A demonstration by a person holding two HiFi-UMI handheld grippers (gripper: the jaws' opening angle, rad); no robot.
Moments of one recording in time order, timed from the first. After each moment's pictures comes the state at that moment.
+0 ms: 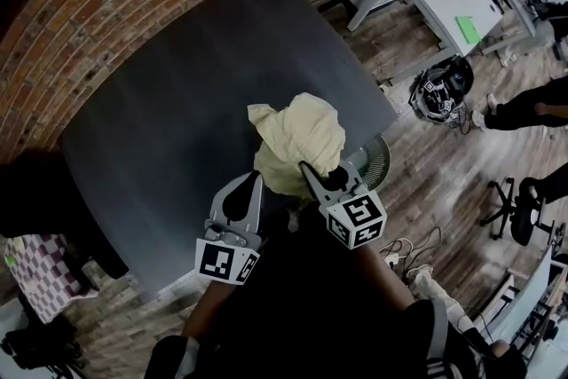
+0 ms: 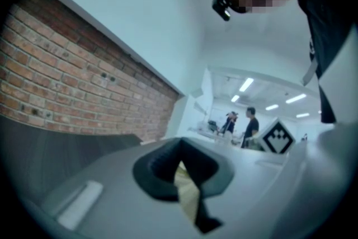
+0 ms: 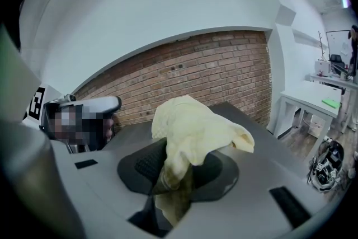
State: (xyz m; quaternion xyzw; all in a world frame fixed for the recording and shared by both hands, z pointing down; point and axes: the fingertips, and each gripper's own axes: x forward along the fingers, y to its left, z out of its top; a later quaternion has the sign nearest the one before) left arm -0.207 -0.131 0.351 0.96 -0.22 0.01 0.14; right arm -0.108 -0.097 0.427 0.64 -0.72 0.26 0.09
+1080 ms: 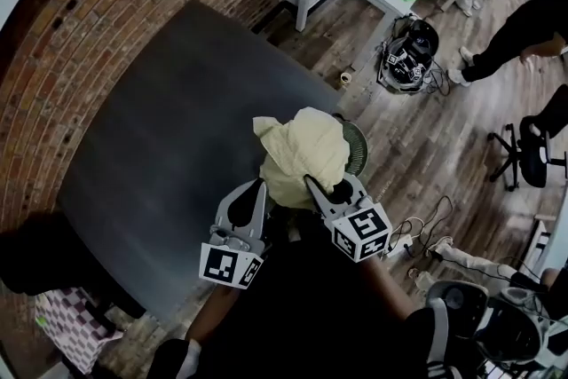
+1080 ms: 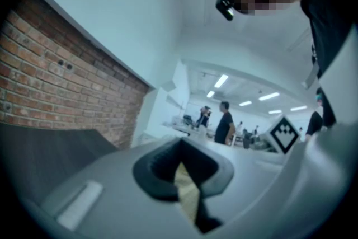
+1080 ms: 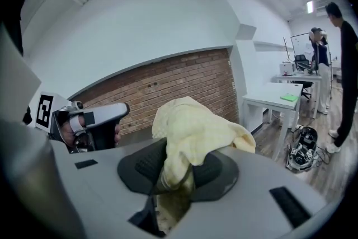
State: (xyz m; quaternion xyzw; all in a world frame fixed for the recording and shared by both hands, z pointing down) left arm -0.094 -0.008 0.335 0.99 -0.10 0.02 0.12; right arm -0.014 0.055 0.399 0.73 -0.64 0.25 0.03
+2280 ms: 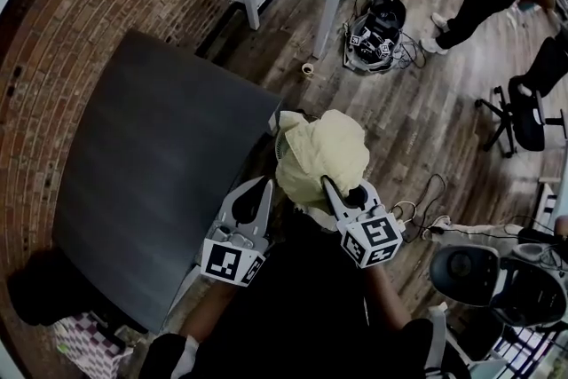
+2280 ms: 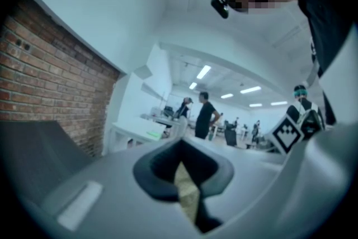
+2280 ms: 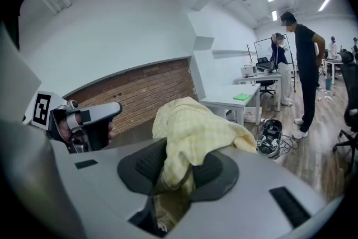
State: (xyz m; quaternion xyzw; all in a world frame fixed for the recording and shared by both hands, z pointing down) left arm 0.074 0.119 0.347 0.99 0.01 0.06 0.11; right arm 0.146 0.222 0.419 0.81 -0.52 0.27 -0.01
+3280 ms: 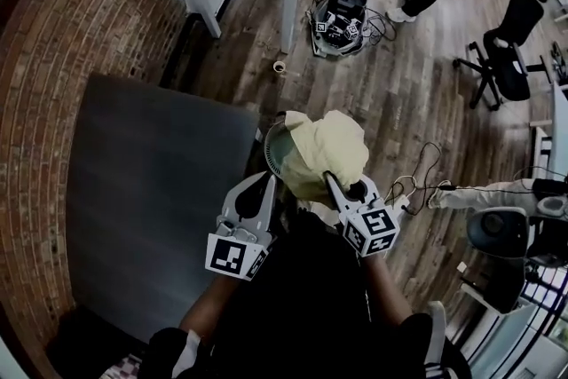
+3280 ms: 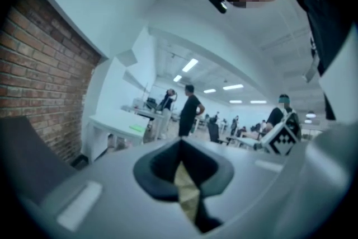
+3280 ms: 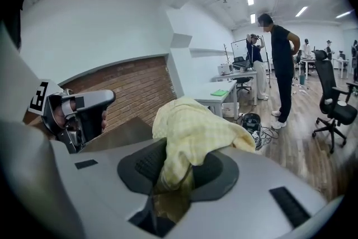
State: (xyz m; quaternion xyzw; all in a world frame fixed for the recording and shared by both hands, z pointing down) left arm 0.149 0.088 0.368 0.98 0.12 0.09 0.11; right arm 0.196 0.215 0.461 0.86 -0.41 0.30 -0.02
